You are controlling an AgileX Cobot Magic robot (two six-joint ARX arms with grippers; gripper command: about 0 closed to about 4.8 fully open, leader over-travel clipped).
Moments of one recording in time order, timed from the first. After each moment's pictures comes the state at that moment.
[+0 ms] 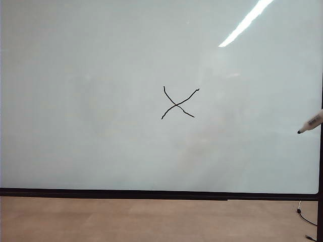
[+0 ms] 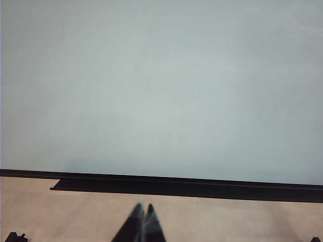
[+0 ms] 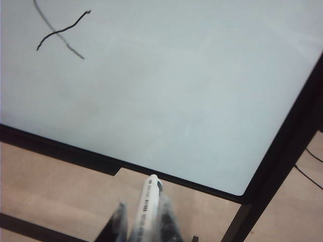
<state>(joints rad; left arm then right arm) 0.00 0.00 0.00 -0.04 0.00 -0.01 0.41 0.24 0.00 0.16 0.20 -0.13</state>
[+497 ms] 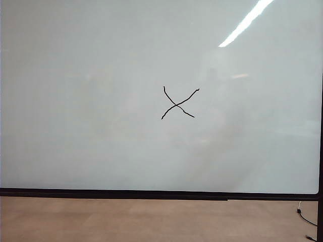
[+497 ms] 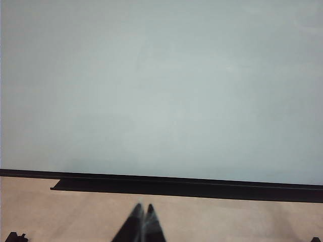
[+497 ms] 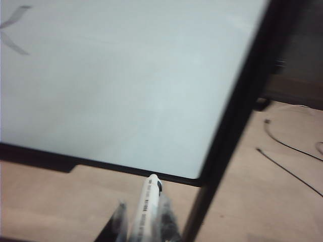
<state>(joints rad) 0.00 0.00 0.00 -0.04 0.00 -0.01 0.20 0.00 0.00 -0.06 0.13 -0.13</state>
